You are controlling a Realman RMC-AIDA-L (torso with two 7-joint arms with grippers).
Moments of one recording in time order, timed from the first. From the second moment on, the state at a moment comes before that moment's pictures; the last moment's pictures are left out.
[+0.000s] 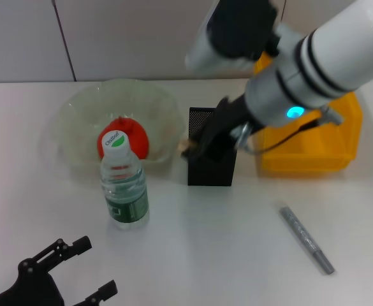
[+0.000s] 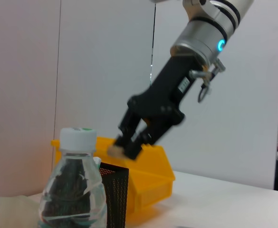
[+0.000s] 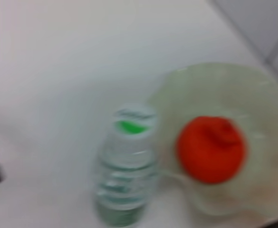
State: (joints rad) left arm -0.09 -2.05 0.97 0.40 1.48 1.71 -0.70; right arm 0.81 2.08 1.60 1.44 0.66 -1.41 2.54
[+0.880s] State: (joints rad) left arm -0.10 -2.06 0.98 0.38 1.48 1.71 -0.71; right arm 0.81 2.08 1.62 1.36 0.51 -1.28 2.57
